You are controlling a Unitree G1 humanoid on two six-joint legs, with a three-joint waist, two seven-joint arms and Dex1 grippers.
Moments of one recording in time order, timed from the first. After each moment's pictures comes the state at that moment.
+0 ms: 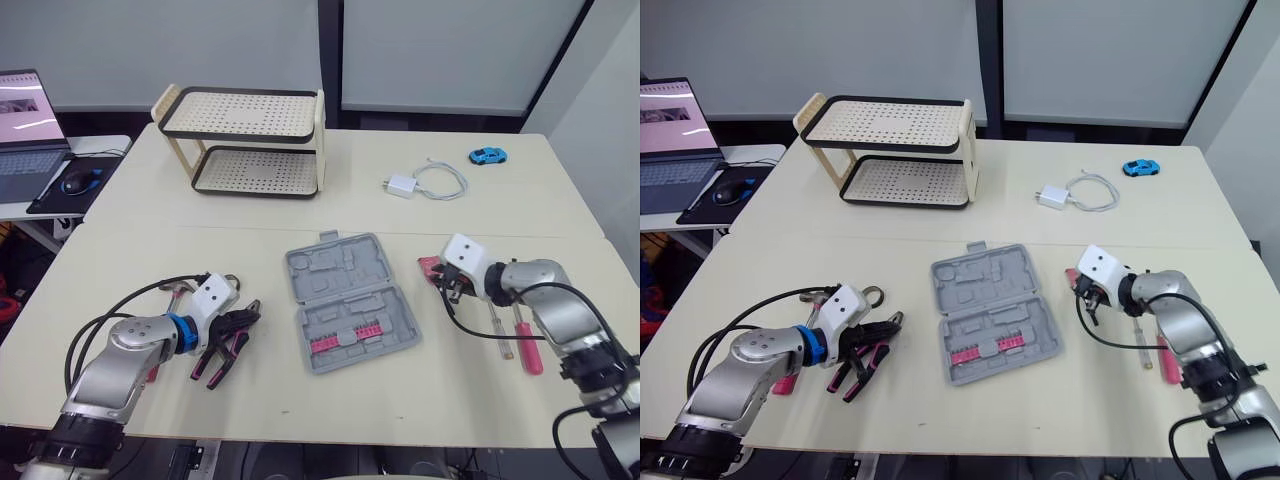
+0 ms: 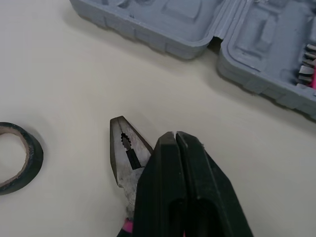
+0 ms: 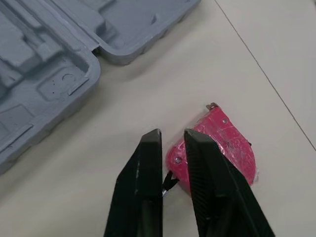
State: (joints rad) left arm -0.14 0.73 -0.06 0.02 -0.24 0.39 -0.89; right arm -0.52 -0.67 0.28 0.16 -0.03 0.42 0.83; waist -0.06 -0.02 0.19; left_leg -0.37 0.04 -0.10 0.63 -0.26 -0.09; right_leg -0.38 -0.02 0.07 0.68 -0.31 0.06
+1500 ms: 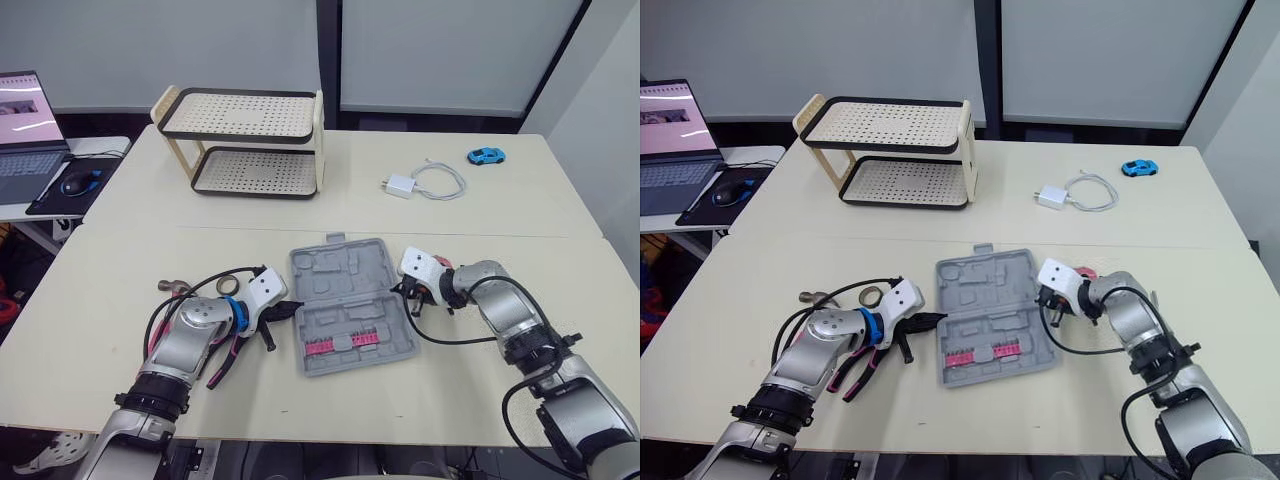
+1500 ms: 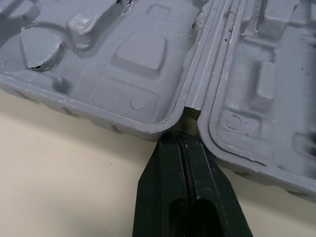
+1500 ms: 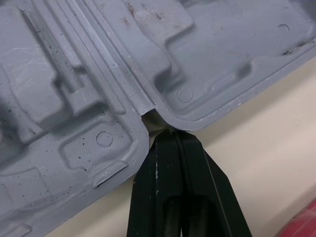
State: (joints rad) left arm -0.34 0.54 -0.20 0.28 -0.06 0.20 -0.97; right arm -0.56 -0.51 0.35 0.29 -0.13 0.41 0.97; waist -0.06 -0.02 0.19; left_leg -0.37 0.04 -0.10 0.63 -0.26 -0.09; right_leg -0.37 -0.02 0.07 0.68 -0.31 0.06
